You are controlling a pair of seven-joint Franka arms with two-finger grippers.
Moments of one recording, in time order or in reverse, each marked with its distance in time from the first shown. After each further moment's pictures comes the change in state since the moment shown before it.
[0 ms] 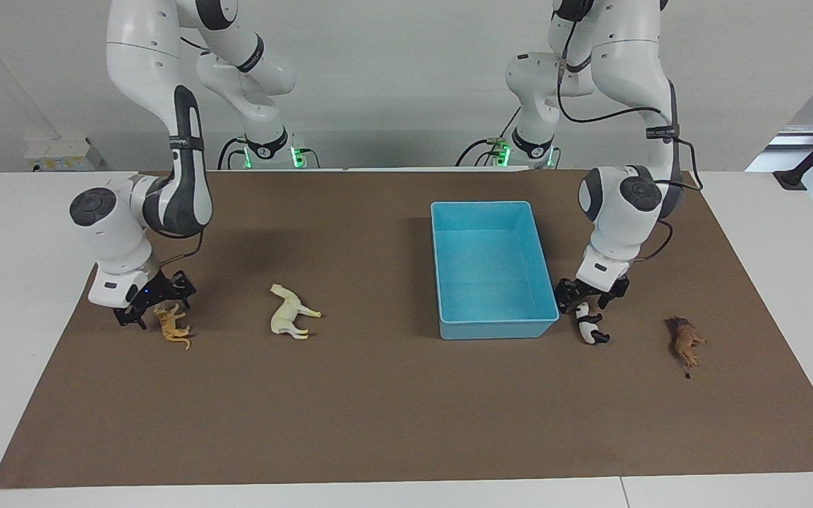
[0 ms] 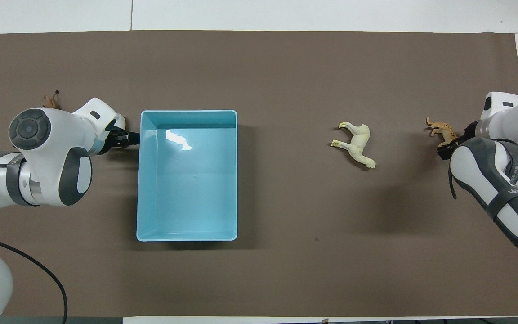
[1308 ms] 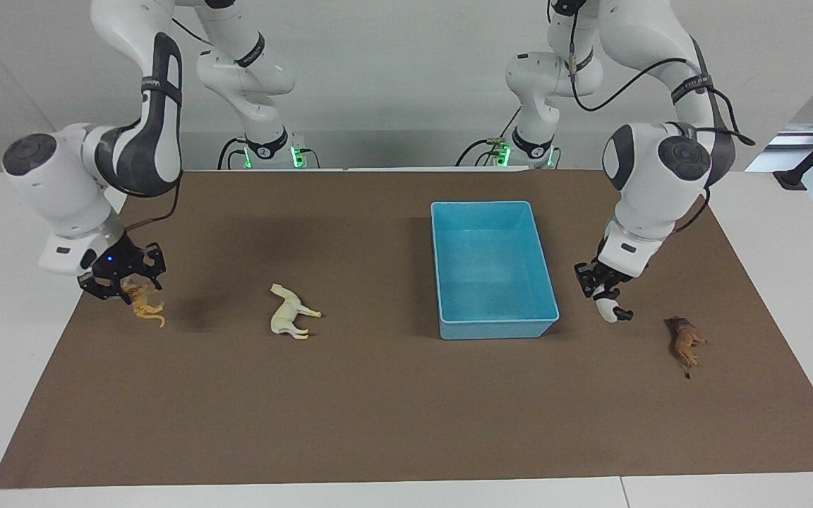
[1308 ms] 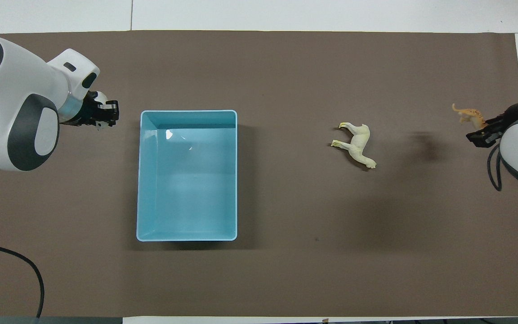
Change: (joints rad) left arm -0.056 -0.067 -0.031 0.397 -0.001 -0.571 -0.160; right arm -0.003 -0.187 -0.008 0.167 0.027 -0.373 -0.044
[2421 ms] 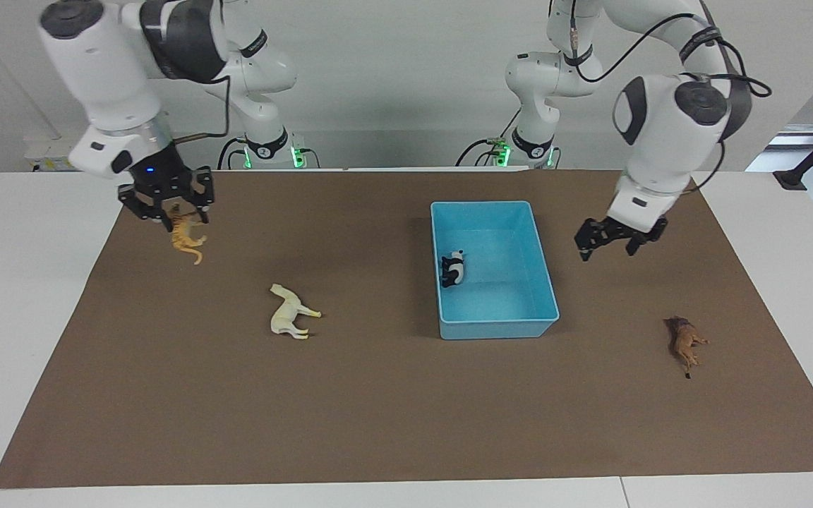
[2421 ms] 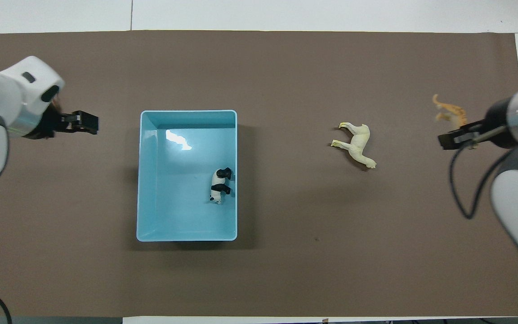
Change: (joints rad) left arm 0.148 -0.126 0.029 -0.098 0.006 0.012 0.345; right arm 0.374 -0.189 0.029 0.110 -0.065 -0.285 0.730
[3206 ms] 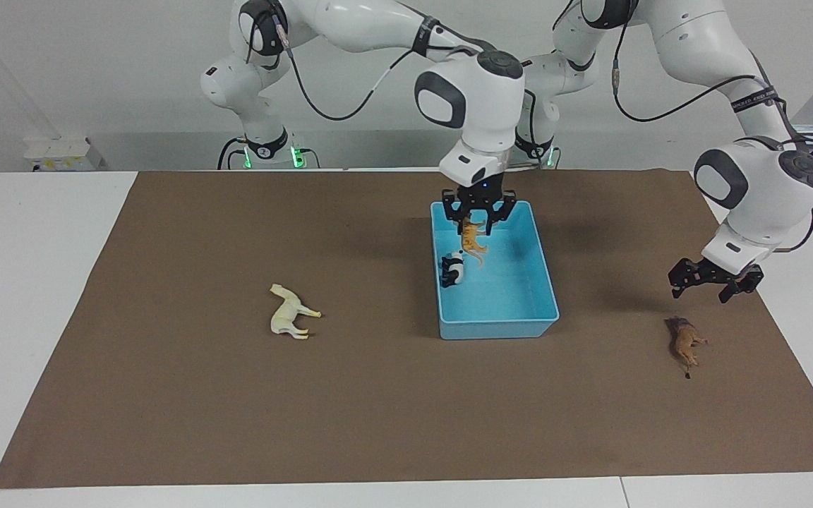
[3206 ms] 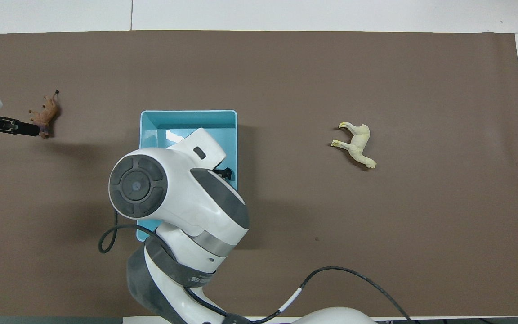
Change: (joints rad) left arm 0.253 0.236 -0.006 -0.014 -0.004 0.318 0.446; right arm 0.637 0.660 0.014 0.576 -0.018 0.114 1.025
